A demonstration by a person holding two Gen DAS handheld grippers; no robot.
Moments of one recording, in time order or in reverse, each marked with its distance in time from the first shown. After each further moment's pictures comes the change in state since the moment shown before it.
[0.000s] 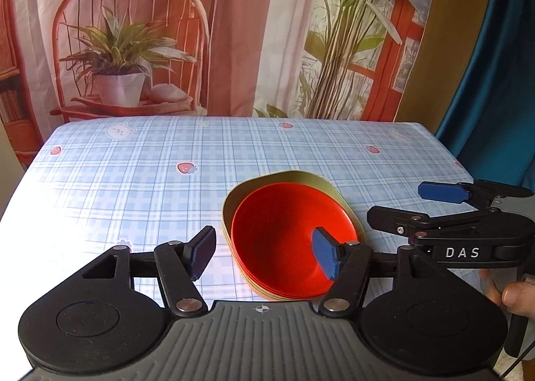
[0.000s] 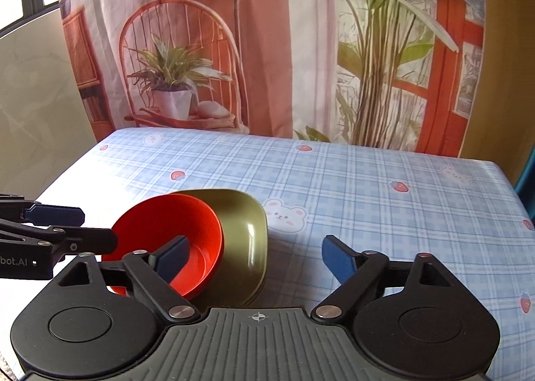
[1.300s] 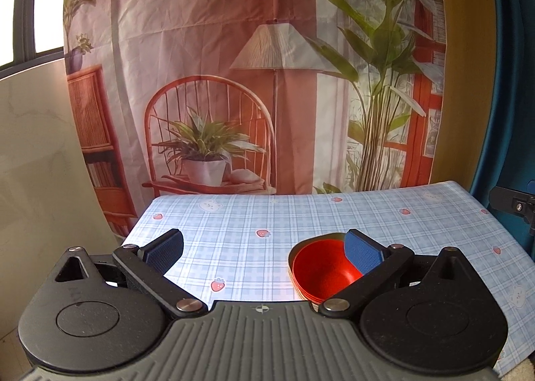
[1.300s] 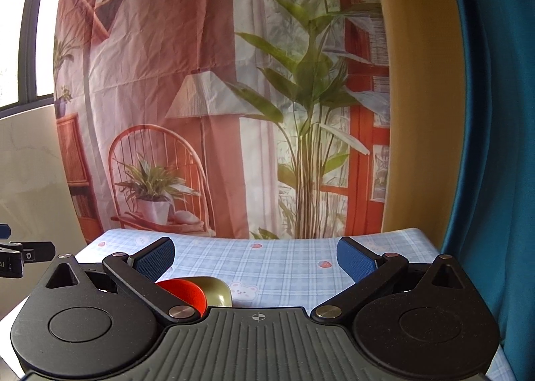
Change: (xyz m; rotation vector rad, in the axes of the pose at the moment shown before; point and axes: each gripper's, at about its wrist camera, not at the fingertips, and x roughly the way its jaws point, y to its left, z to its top) left arm -0.159 -0.038 -0.008 0.018 -0.256 0.274; right arm -0.185 -0.004 -0.011 0.071 -0.361 -0.120
